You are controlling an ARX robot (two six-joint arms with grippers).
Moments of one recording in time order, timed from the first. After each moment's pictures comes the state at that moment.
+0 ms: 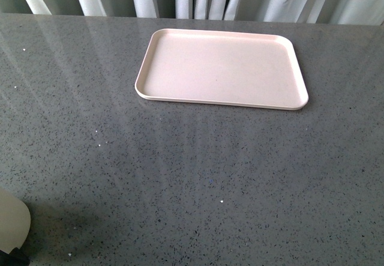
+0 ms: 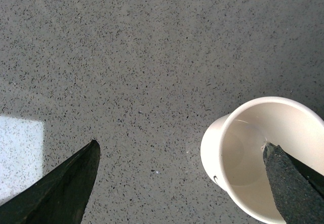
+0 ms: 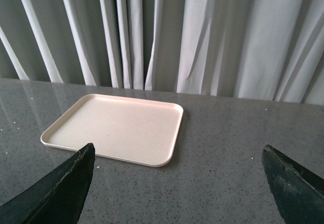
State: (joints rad) left arm 0.47 1.06 0.43 -0.28 0.44 0.52; right arm 0.00 0.00 0.02 0.00 0.00 -0.01
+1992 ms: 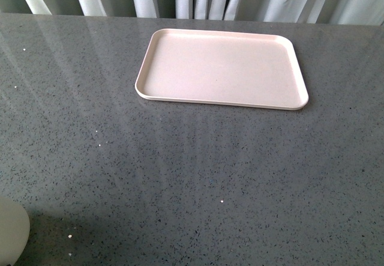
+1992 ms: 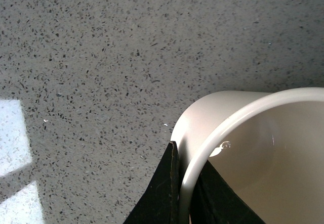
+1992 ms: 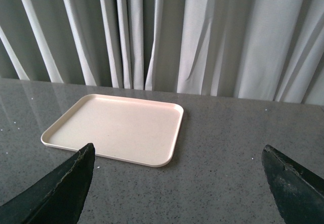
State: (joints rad) left arm 0.20 1.25 0.36 -0.15 0.33 0.39; right arm 0.00 0.00 0.02 0.00 0.00 -0.01
